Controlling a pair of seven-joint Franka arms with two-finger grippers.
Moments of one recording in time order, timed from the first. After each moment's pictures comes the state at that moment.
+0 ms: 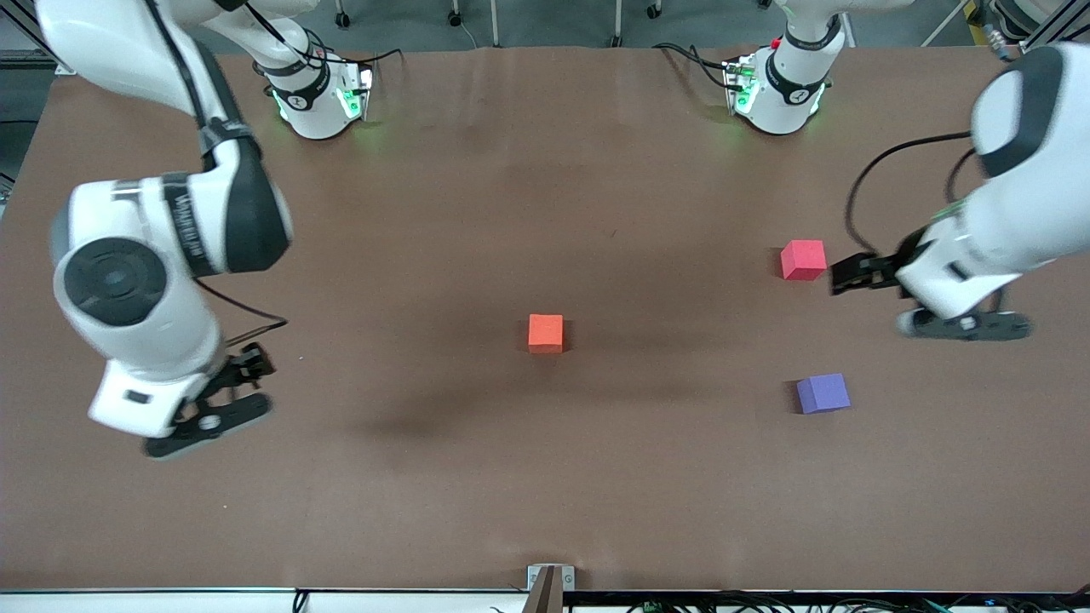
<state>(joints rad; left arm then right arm) -0.08 0.25 -0.15 -1.50 -0.03 1.66 -0.19 0.10 0.61 0.16 -1.05 -0.41 1.60 -0.13</state>
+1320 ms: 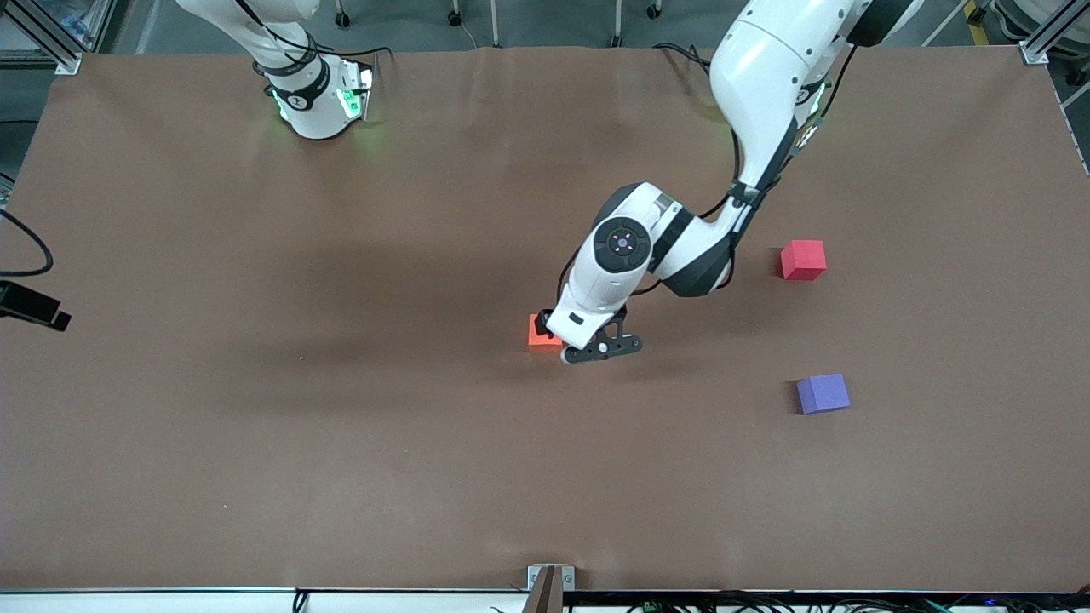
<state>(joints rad) -0.59 0.72 -0.15 -1.48 -0.03 2.29 -0.87 -0.07 0.29 -0.05 -1.22 -0.02 1.55 0.04</state>
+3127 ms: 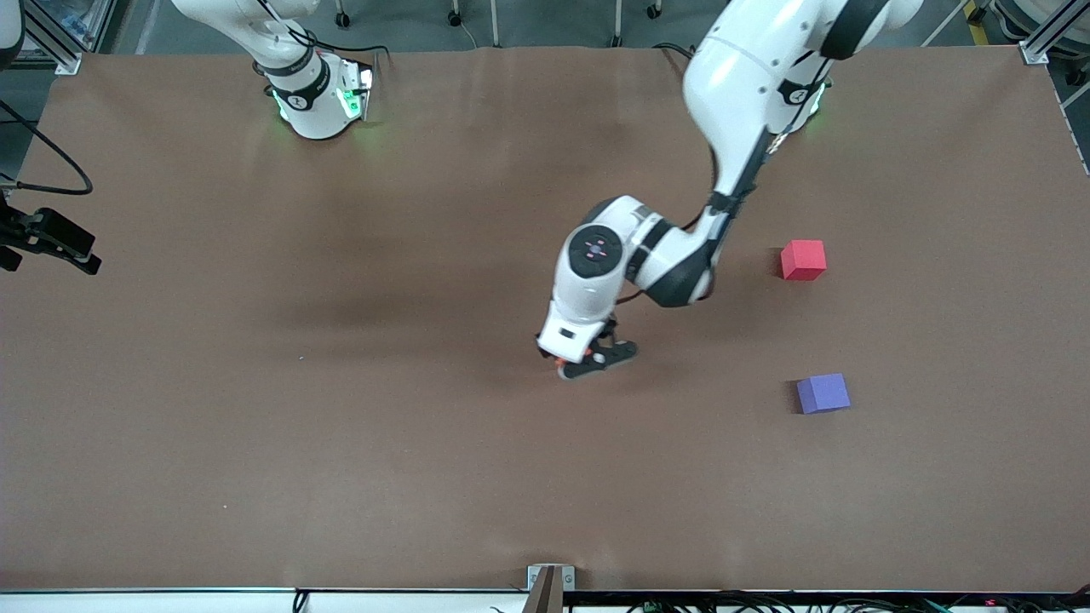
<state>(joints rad) -0.64 0.75 -0.01 -1.37 0.00 2.20 -1.02 0.05 0.03 -0.13 -1.57 -0.02 1.70 -0.03</state>
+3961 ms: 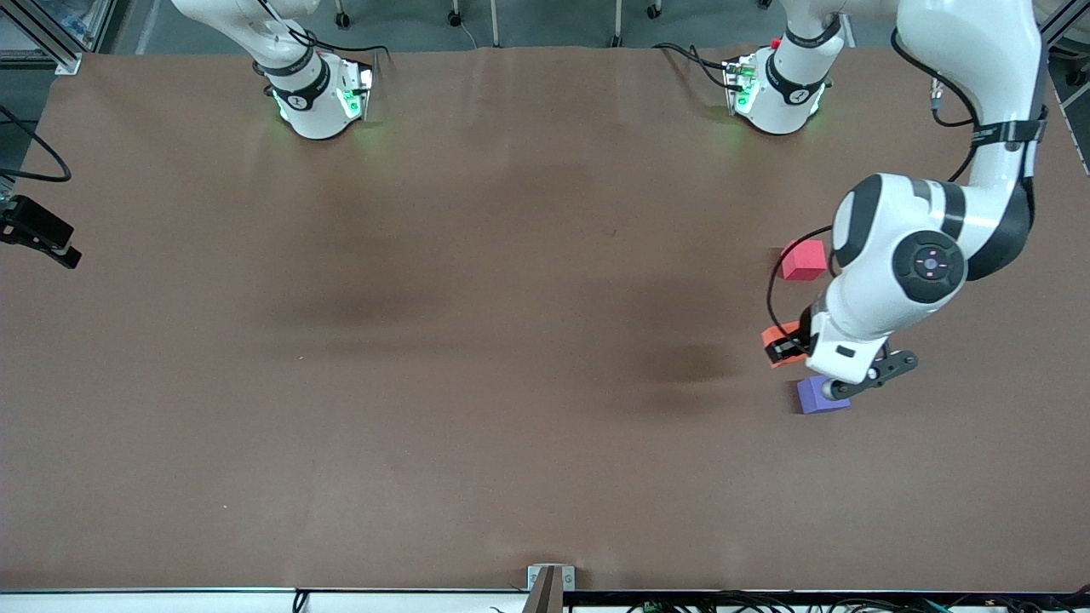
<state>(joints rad) -0.19 0.34 -0.01 -1.77 0.03 2.05 -0.59 0.05 0.02 -0.13 -1.51 -0.02 1.68 -0.03</state>
